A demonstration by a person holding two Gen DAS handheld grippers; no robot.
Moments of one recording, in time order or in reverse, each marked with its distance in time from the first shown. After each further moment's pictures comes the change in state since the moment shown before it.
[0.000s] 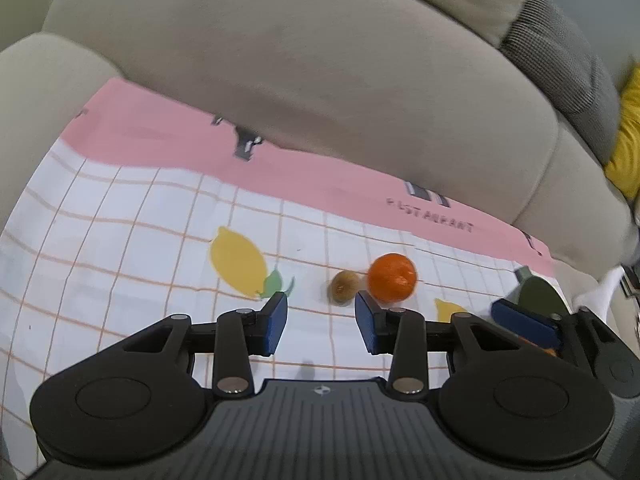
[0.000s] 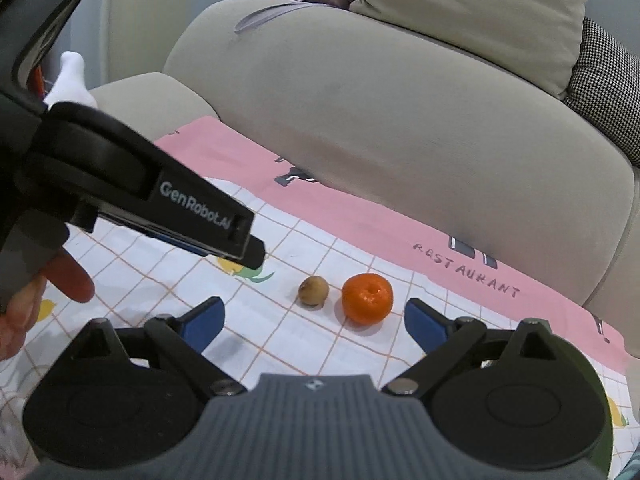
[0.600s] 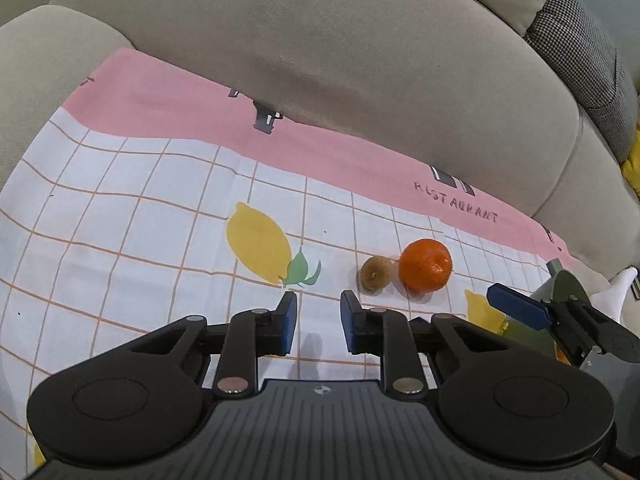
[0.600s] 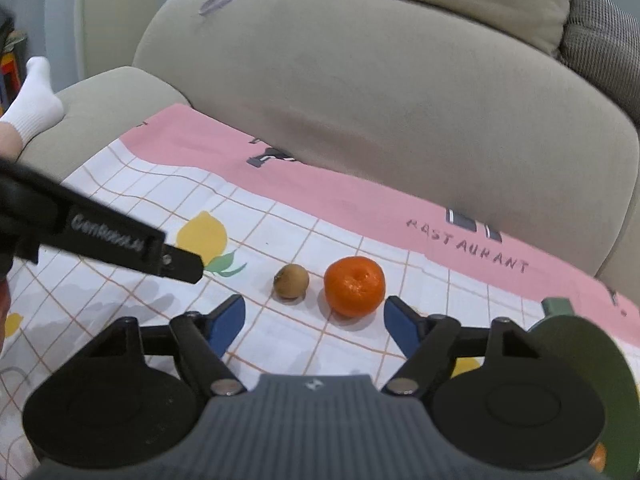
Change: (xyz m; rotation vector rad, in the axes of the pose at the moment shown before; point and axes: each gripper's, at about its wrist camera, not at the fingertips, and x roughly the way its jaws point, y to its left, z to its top) left arm 0.025 0.019 -0.006 -0.020 0.036 0.015; right arm 0.041 -0.020 -0.006 0.095 0.046 -0.008
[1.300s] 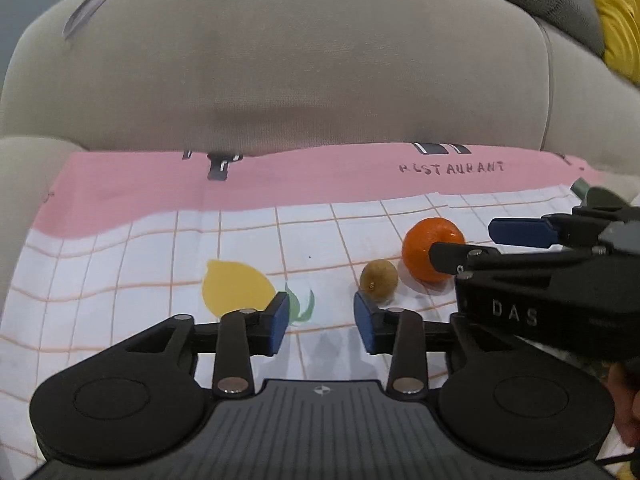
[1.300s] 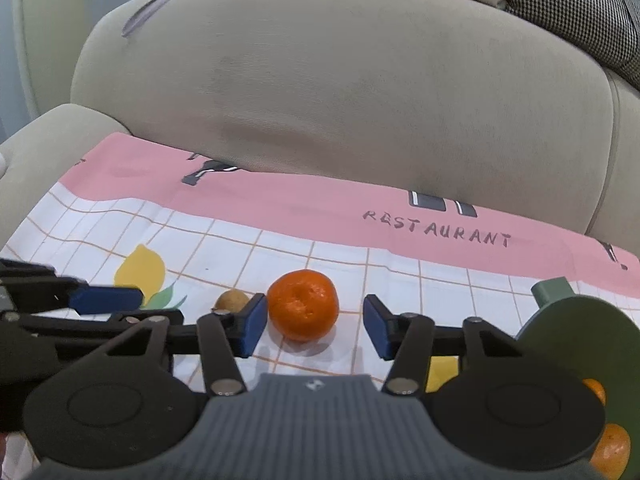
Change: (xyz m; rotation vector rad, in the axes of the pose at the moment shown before) left arm 0.030 -0.043 -0.009 0.383 -0.087 0.126; right arm 0.034 -0.034 0.007 0.175 0.006 -0.061
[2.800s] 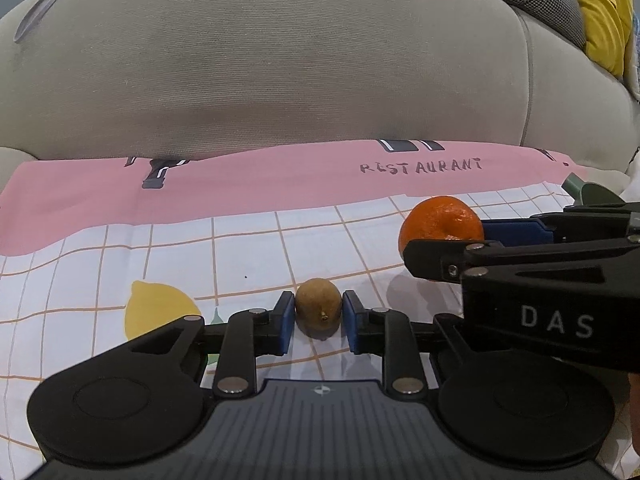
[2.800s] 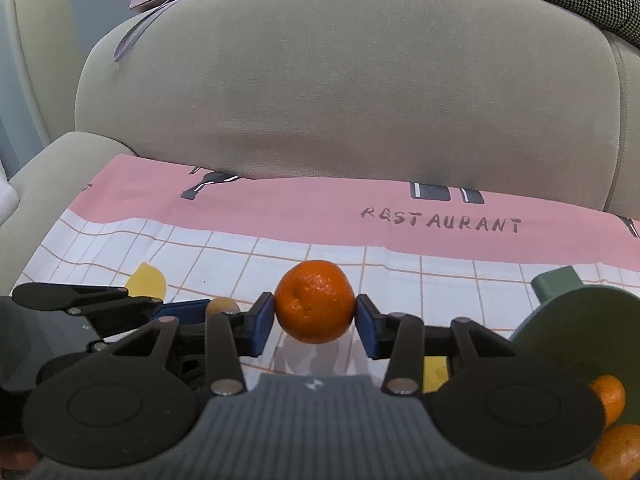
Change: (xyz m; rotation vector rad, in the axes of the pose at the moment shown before) left arm 0.035 -0.026 0.006 0.021 -0.007 -0.073; right arm 0.005 -0.029 0.003 0.080 0.002 0.103
